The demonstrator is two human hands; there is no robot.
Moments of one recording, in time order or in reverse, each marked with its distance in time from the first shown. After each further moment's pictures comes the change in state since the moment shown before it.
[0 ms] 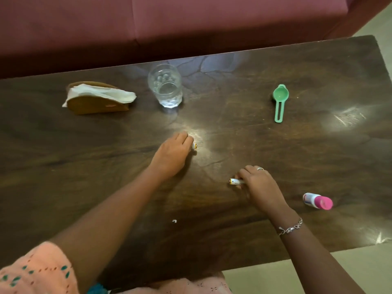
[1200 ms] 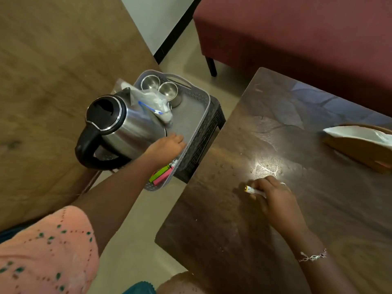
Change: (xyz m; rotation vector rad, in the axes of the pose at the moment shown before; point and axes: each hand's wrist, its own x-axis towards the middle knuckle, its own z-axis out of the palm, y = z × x) left_hand -0.411 -0.369 -0.144 0.180 -0.444 -0.708; right_hand 0.154 -0.457 0.097 0.177 -0.221 -0.424
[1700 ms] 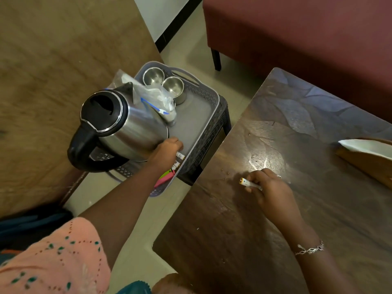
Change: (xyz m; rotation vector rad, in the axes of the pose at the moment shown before) left_hand 0.018 -0.019 0.061 -0.565 0.098 -0.294; right_hand 0.049 -0.023 0.004 -0.012 -0.051 -0.036
